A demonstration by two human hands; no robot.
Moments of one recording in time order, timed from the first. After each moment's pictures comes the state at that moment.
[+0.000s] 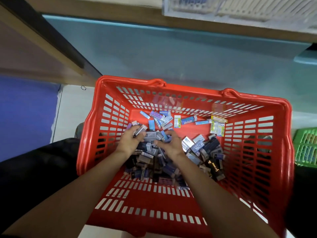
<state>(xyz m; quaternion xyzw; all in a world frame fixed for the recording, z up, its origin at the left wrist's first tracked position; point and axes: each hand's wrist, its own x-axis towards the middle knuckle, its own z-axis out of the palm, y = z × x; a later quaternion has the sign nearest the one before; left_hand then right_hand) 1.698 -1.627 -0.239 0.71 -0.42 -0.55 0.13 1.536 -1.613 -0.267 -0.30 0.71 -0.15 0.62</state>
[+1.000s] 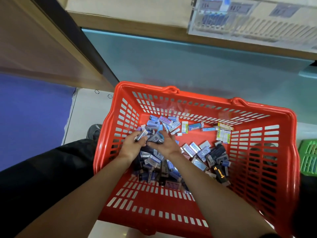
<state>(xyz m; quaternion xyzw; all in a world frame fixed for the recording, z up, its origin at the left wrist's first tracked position) 1.711 -1.618 -0.219 0.73 -0.31 -0.57 0.21 1.570 -1.630 -0.258 -0.46 0.68 0.04 0.56</state>
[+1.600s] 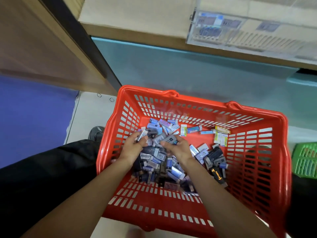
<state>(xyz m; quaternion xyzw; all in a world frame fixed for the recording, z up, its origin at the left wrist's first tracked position) 1.703 -1.616 -0.192 0.71 -0.28 -0.58 0.27 1.536 -1.622 -0.225 -0.24 0.65 -0.23 0.69</state>
